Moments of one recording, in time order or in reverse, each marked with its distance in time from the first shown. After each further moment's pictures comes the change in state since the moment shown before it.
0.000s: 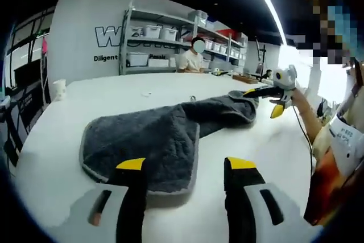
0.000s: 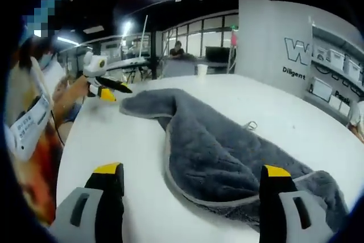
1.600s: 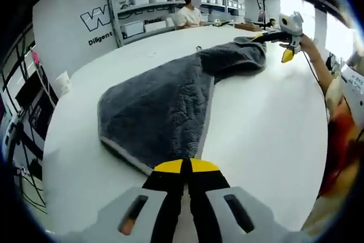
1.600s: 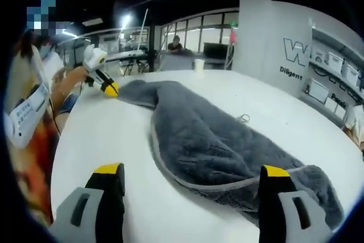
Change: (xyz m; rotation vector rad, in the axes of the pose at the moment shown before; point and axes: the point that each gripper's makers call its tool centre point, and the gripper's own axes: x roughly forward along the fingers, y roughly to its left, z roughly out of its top) left arm -0.030 0.041 -0.048 0.173 0.320 0.098; right arm -0.013 -0.007 -0.014 -0.041 0.036 -0.043
